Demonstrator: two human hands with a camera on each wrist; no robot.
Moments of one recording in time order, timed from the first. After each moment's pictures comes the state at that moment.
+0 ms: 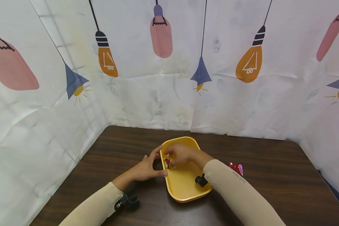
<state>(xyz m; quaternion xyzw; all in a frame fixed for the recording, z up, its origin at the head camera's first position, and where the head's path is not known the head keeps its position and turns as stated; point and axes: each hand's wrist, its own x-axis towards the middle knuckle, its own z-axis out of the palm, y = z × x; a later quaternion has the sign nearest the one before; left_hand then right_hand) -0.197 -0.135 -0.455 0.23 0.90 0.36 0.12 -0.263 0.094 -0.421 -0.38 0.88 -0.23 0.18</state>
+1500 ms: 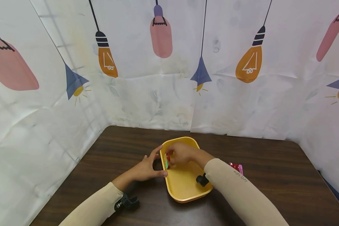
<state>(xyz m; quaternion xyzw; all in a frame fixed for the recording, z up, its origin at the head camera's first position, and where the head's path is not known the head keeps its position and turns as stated) -0.195 -0.134 -0.454 0.22 0.90 0.36 0.12 -0.264 0.095 -0.416 -0.36 0.89 -0.22 0.18</state>
